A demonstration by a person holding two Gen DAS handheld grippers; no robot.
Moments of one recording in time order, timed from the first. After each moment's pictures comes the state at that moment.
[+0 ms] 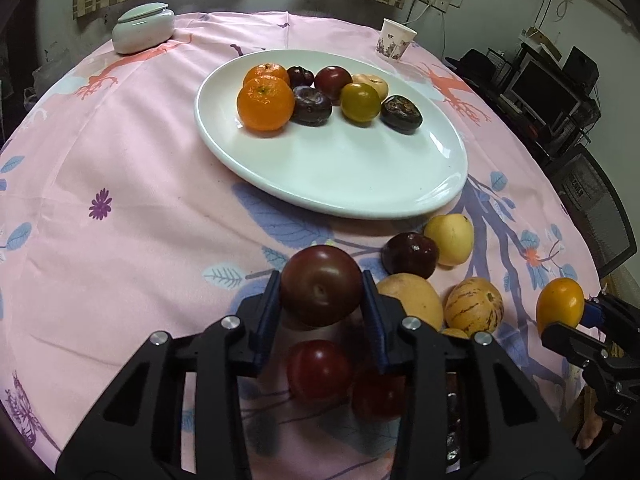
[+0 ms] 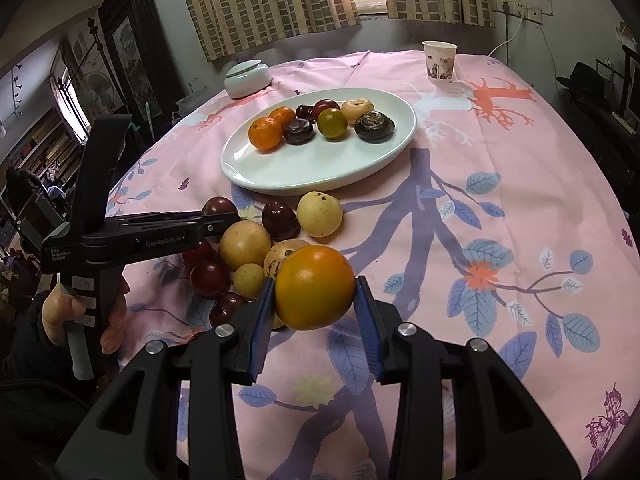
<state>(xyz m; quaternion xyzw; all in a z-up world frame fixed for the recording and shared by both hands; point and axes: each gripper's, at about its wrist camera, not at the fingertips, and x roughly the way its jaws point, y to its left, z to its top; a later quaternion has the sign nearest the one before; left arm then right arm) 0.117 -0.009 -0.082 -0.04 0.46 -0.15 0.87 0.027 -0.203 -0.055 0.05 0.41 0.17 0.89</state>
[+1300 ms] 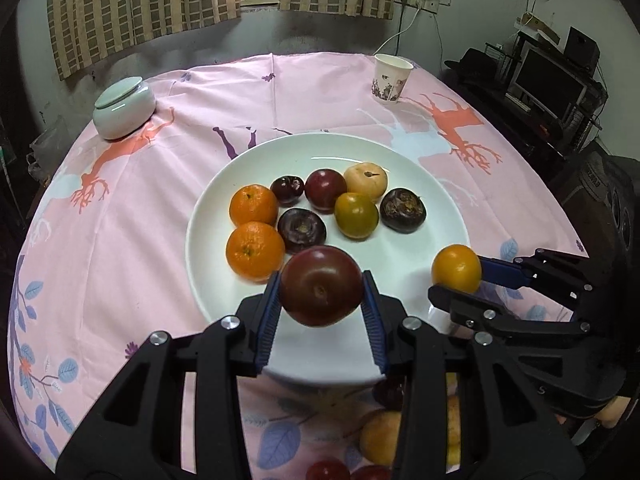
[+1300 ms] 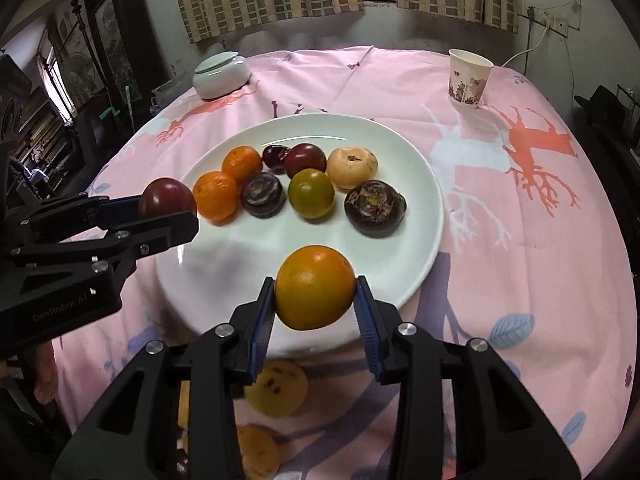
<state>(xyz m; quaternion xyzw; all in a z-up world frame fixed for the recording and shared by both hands) 0.207 -0.046 -0.022 0.03 0.45 -0.14 0.88 0.184 -0.179 -0.048 0.01 0.45 0.15 0.88</state>
